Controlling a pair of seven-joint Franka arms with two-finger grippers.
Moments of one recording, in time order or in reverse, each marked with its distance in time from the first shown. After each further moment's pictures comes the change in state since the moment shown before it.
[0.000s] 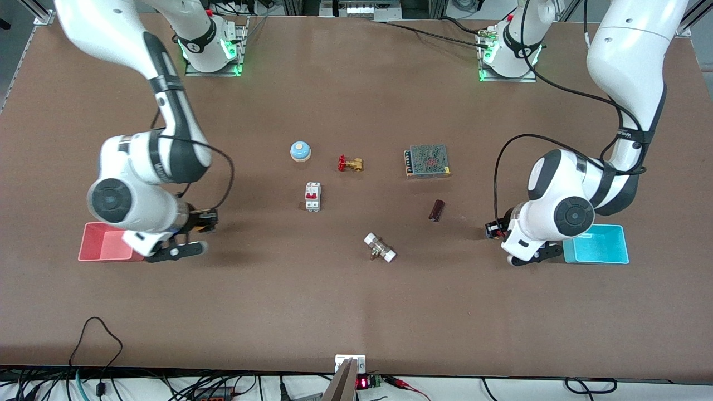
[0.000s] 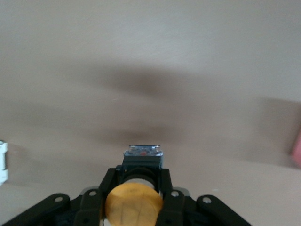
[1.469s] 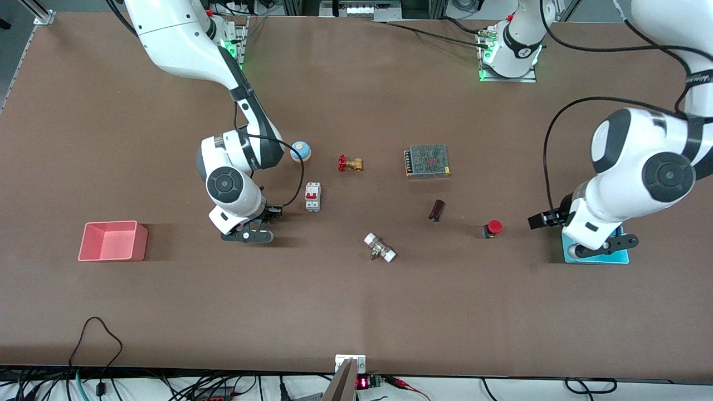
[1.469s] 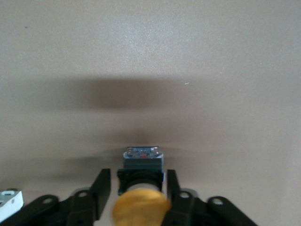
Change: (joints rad) left arm 0.095 -0.257 0.009 0.024 0.001 -0.117 0.166; right arm 0.170 0.088 -0.003 -0.151 0.003 0.286 0.355
